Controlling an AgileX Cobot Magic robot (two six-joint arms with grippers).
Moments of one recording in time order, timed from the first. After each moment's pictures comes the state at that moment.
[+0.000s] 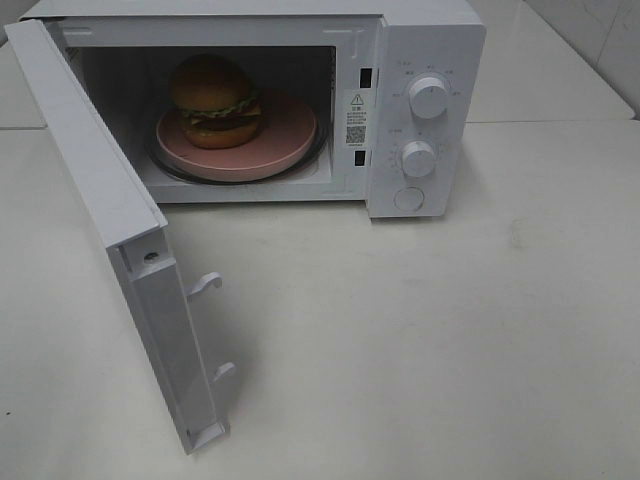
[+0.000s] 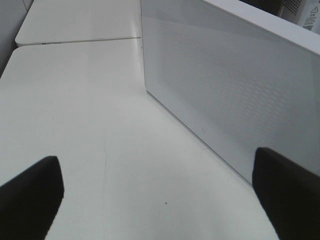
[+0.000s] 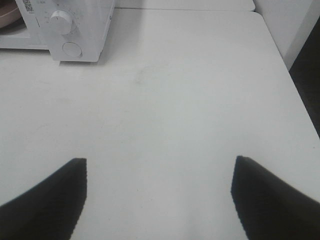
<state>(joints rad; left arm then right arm) 0.07 0.11 -0.53 -0.24 0.95 0.21 0.15 0.00 -0.51 -0.15 1.04 0.12</state>
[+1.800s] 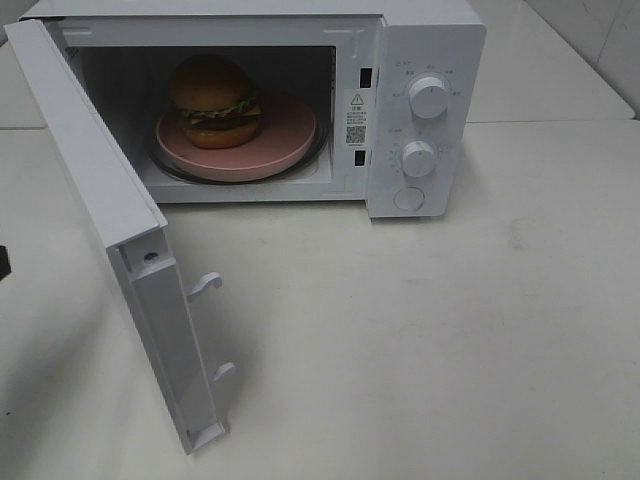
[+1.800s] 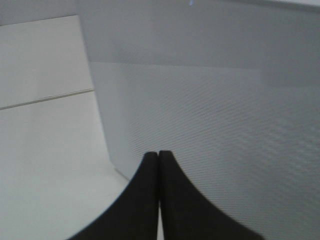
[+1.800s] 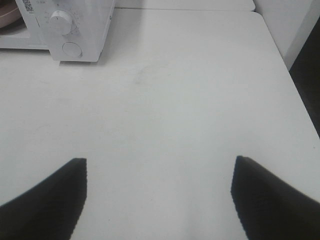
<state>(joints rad) -0.21 1.24 -0.16 0.12 -0.75 -0.02 0.15 0.00 -0.51 -0.15 1.04 0.12</state>
